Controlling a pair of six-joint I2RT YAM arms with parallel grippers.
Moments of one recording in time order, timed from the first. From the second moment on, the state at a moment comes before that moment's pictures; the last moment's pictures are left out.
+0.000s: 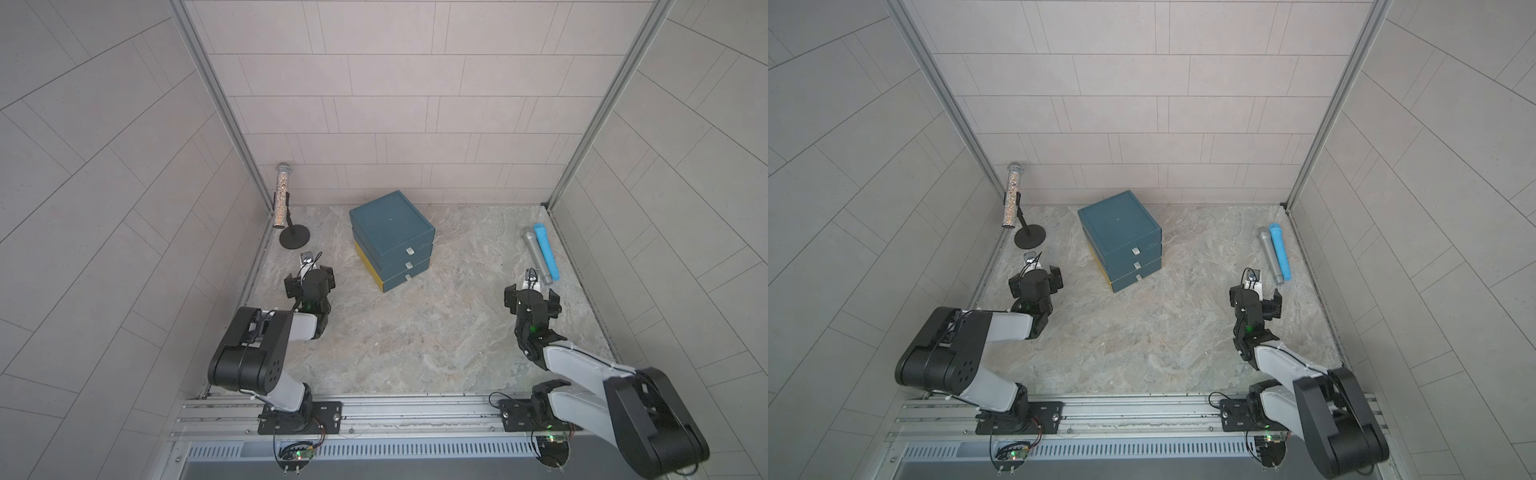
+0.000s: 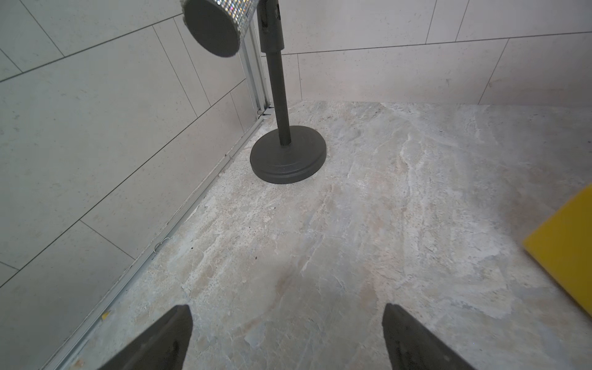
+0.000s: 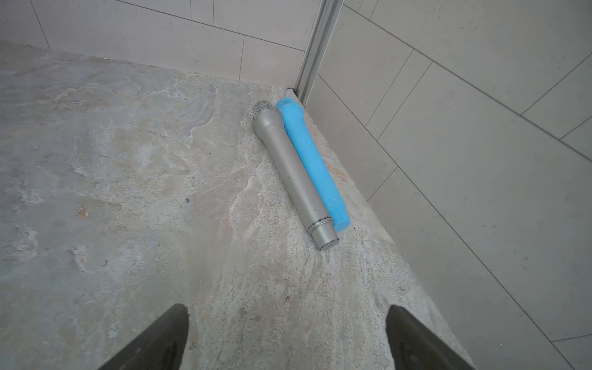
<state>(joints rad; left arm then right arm) -0.12 1.55 0.41 0.73 -0.56 -0.05 0.16 1.21 0.21 0.60 0.67 -0.02</state>
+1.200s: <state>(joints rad) -0.11 1.55 0.41 0.70 -0.54 -0.05 0.09 1.58 0.33 0.96 0.49 -0.02</state>
